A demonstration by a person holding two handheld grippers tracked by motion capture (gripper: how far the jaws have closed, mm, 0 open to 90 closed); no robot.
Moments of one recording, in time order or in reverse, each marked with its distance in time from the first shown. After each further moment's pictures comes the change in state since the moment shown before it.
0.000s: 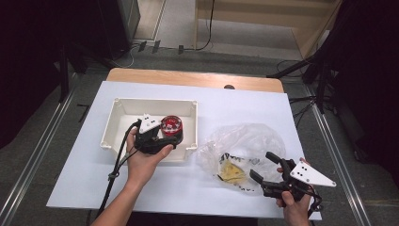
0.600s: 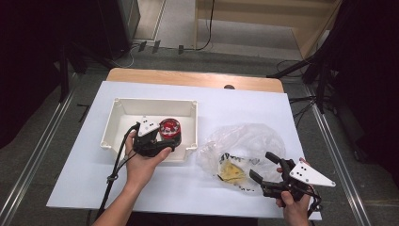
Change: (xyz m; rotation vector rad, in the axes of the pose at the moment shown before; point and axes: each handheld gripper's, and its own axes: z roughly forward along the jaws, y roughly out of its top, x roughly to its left) left arm 0.003 -0.011 -0.001 0.009 0.006 -0.010; right arm 0.000 0.000 0.001 0.002 -0.002 -0.002
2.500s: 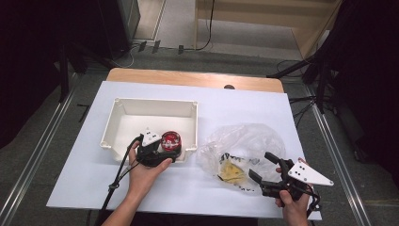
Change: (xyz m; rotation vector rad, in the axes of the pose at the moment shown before) left arm 0.002 -0.040 0.016 0.068 -0.022 -0.034; right arm -0.001 -0.003 0.003 0.017 -0.005 0.006
